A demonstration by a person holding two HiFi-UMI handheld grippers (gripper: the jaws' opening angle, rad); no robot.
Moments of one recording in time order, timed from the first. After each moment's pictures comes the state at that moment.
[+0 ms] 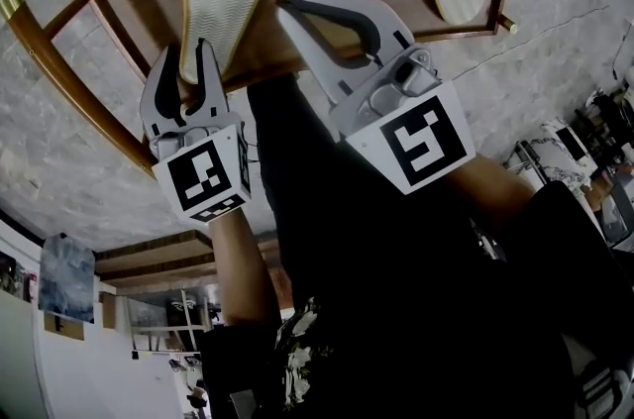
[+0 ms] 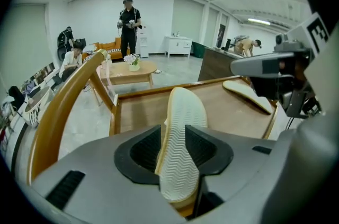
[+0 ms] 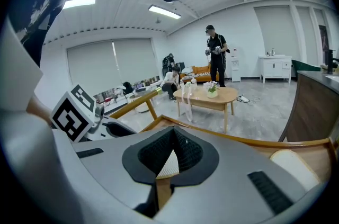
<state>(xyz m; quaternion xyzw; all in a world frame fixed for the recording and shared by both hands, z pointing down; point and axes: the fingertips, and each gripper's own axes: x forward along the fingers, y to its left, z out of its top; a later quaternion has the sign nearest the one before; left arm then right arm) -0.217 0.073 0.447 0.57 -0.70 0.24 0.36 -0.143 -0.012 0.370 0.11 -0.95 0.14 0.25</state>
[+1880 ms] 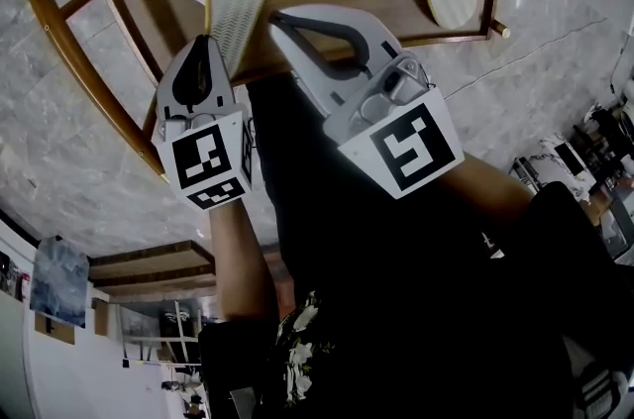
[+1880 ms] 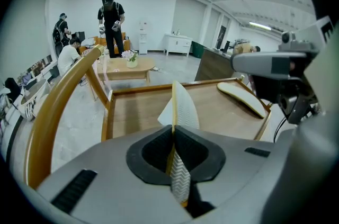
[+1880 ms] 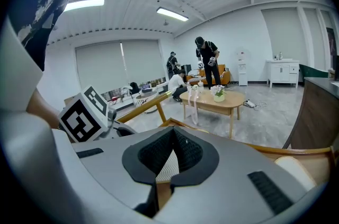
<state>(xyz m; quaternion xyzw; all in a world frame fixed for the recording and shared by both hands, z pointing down) -0.200 0.071 0.444 0.58 -0.69 0.22 0.38 -0.143 0.009 0.349 0.08 -0.96 0.12 0.24</state>
